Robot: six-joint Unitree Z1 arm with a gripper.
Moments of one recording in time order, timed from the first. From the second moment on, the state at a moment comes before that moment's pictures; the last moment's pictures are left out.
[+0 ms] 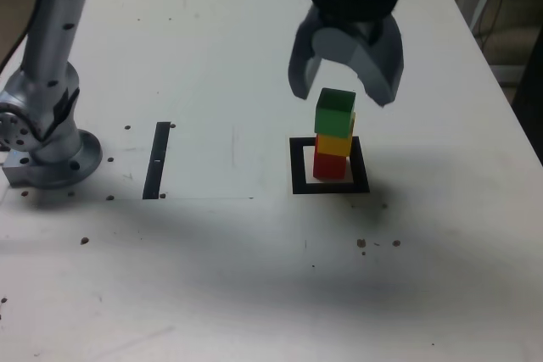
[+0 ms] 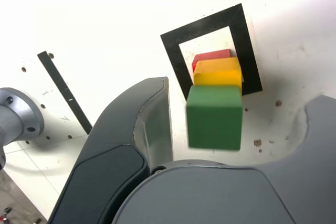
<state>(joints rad) -0.16 2.05 -1.93 1.61 0.17 0.15</state>
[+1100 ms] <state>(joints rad) -0.03 1.55 -1.21 1.44 0.08 0.15</state>
